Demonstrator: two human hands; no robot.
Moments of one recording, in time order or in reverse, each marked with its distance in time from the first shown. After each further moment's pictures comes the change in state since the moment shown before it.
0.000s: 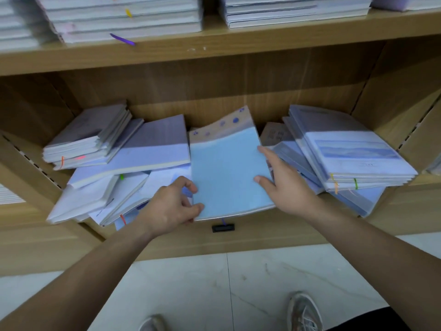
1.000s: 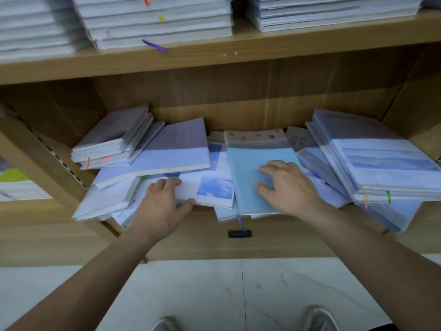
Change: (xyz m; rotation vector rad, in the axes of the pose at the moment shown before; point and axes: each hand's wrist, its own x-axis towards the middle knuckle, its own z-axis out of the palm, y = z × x) left_hand 0.002 -0.044 -0.022 0.380 0.286 -0.147; right_hand 0.030 -0.031 0.018 -0.462 -0.092 0.036
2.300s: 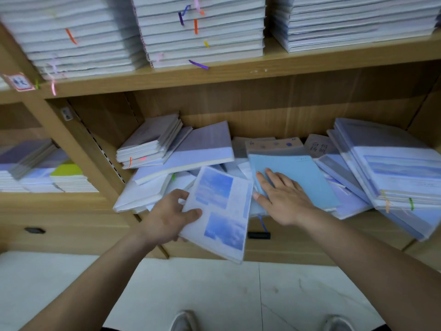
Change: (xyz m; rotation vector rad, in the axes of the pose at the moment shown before) left_hand -0.051 -0.018 -0.050 -0.623 -0.197 -0.181; right_hand 0.003 -0.031 0.031 -0.035 -0.251 -0.118
